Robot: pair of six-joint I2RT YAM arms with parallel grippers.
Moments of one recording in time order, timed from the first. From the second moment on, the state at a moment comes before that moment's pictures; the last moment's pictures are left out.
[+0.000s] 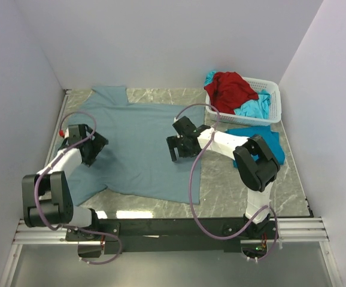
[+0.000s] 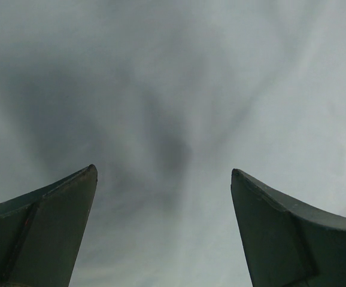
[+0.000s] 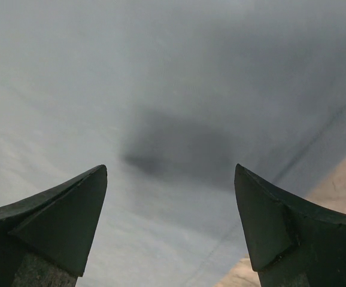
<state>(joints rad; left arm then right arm) 0.13 1.40 0.75 -0.23 0.01 -0.84 0.66 1.89 1.29 -0.51 0.02 0.36</state>
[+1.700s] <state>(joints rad) 0.12 0.88 0.44 -0.73 -0.32 -1.25 0.50 1.69 1.24 -0.50 0.04 0.35</state>
